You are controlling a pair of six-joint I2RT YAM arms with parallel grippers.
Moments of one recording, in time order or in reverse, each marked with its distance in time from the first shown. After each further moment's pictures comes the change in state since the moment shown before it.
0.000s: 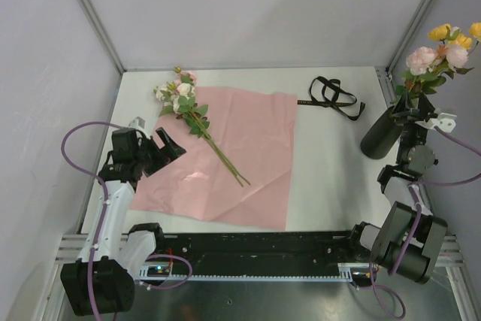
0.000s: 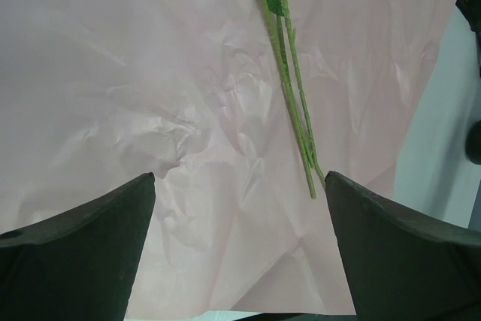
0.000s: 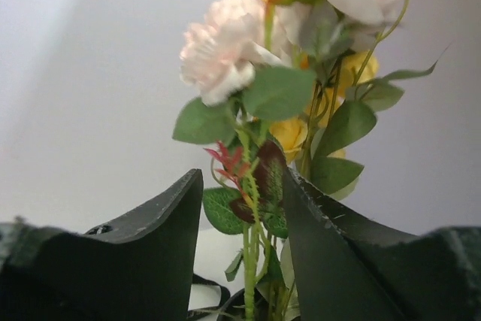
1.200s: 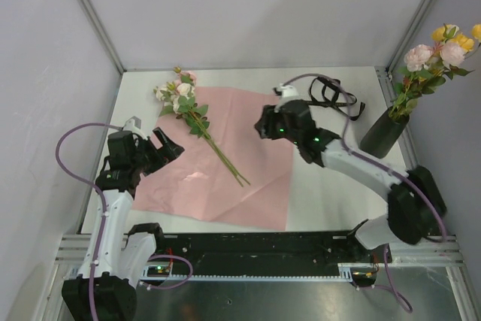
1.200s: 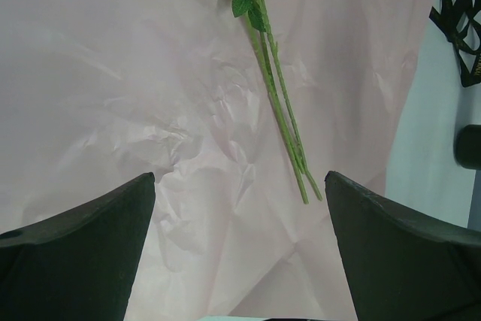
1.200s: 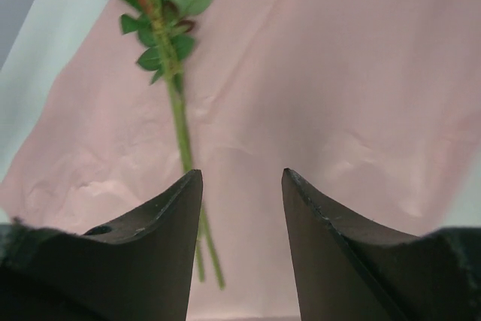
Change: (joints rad) left arm 0.002 -0.095 -0.003 0.000 -0.006 0.000; right arm 1.083 0.184 0.510 -1.264 0.256 0.175
